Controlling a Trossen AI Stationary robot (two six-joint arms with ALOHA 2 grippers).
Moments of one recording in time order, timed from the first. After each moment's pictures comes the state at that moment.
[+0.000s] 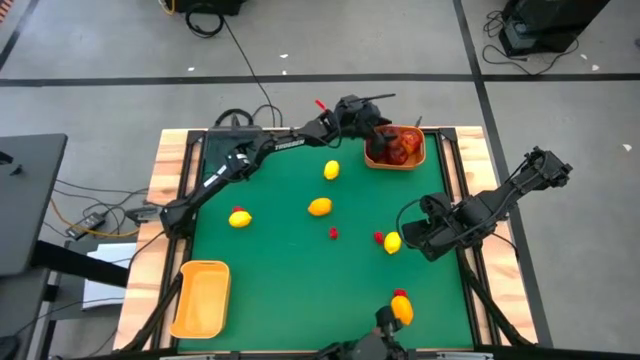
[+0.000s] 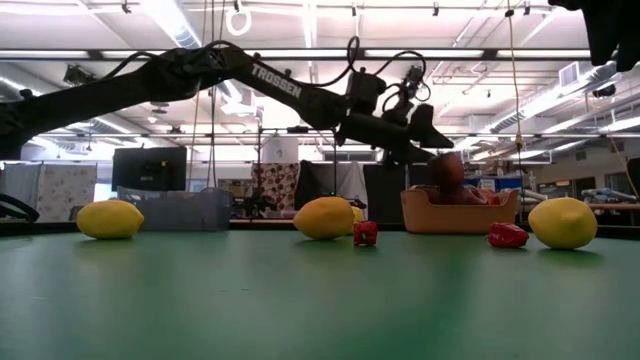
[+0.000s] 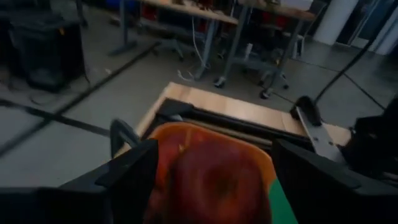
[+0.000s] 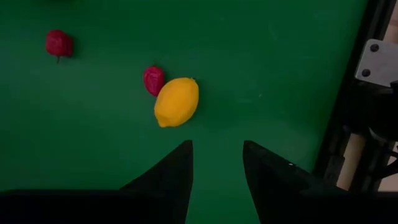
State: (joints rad) left arm 0.47 2.60 2.33 0.10 0.32 -0.10; right arm 0.53 1.26 1.23 -1.52 0.23 1.88
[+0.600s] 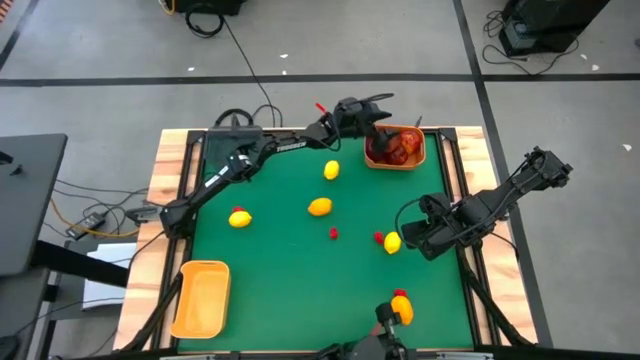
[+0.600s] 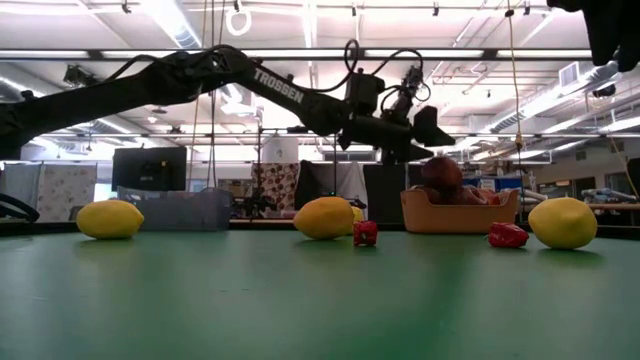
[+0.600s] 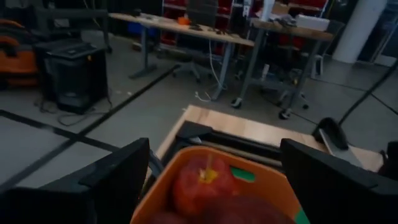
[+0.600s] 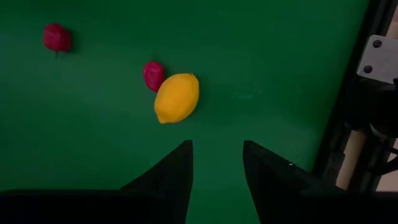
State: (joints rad) left arm 0.47 2.63 2.33 0.22 0.22 -0.10; right arm 0.52 1.26 1.23 -1.51 0.21 1.87
